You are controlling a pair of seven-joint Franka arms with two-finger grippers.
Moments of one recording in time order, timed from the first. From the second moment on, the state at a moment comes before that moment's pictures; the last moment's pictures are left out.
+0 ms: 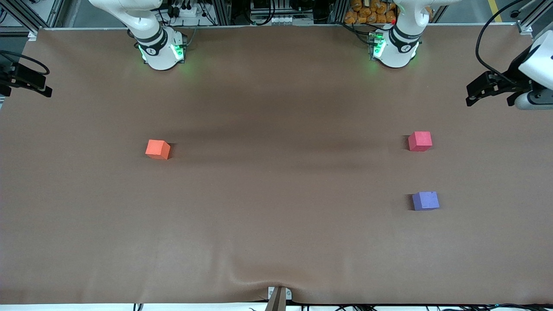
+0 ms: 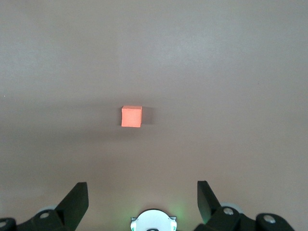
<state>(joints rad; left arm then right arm) 0.03 -0.06 -0.11 -1.59 0.01 1.52 -0.07 -0.02 0.04 -0.02 -1.35 0.01 1.28 -0.01</state>
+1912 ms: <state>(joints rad) 0.03 -0.05 -0.12 -1.52 0.01 1.52 -0.07 0.04 0.15 0.01 -2.05 0.01 1.89 -0.01</state>
